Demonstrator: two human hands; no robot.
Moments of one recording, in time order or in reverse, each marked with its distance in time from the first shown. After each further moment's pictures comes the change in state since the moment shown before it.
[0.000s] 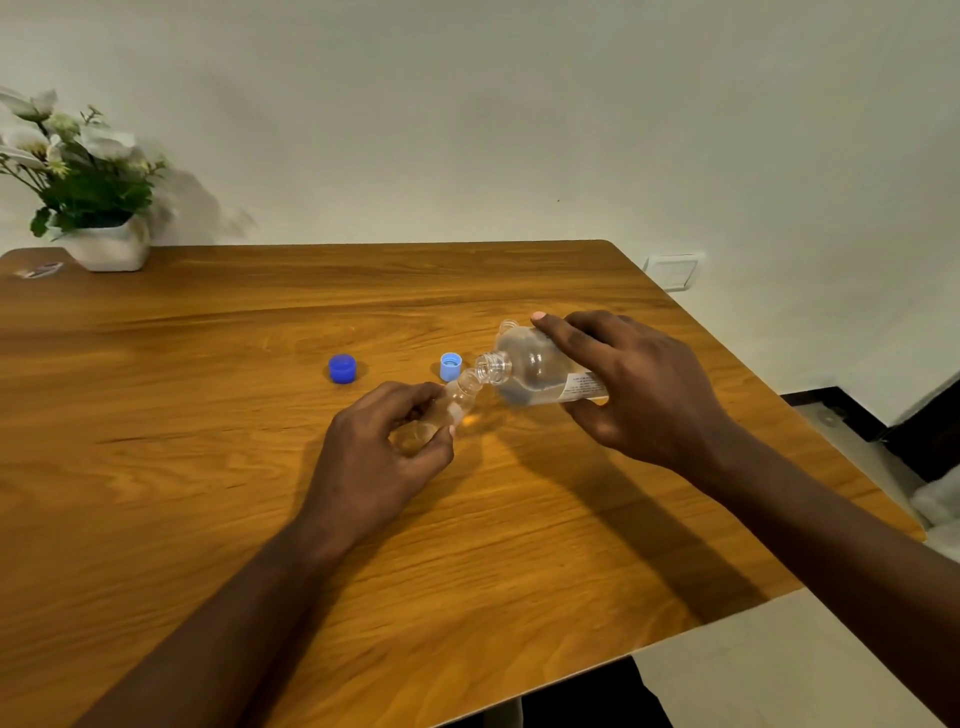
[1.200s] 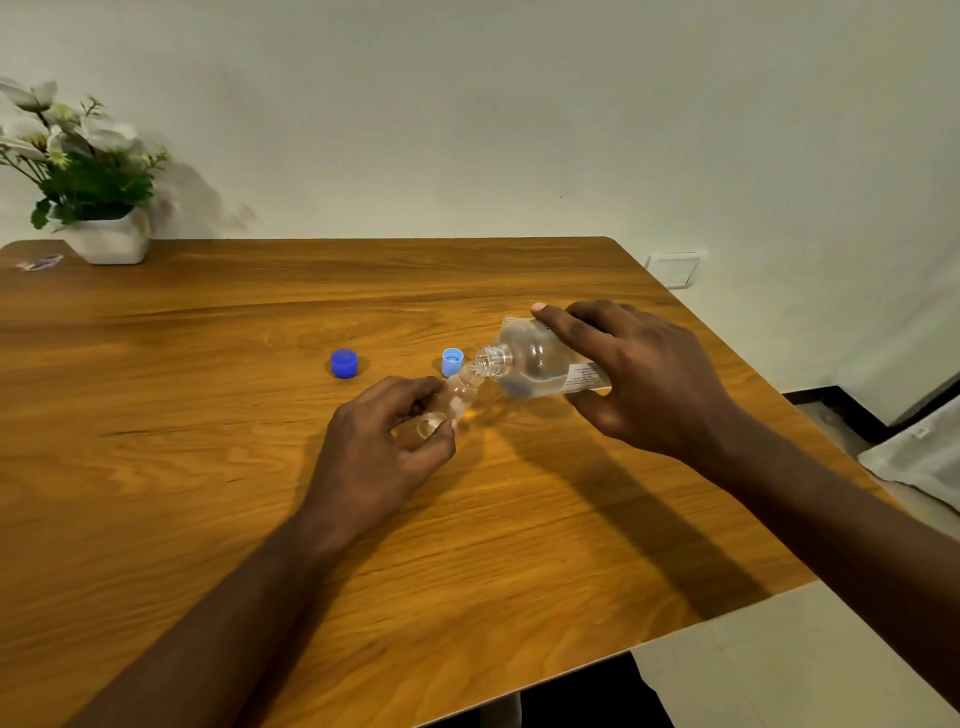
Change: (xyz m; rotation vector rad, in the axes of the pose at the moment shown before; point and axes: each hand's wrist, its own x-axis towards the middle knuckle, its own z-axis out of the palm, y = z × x) left_hand 0.001 0.001 0.000 -0.007 0.005 -0.019; right_hand 0.005 0.002 -0.005 -0.033 -0.001 -0.034
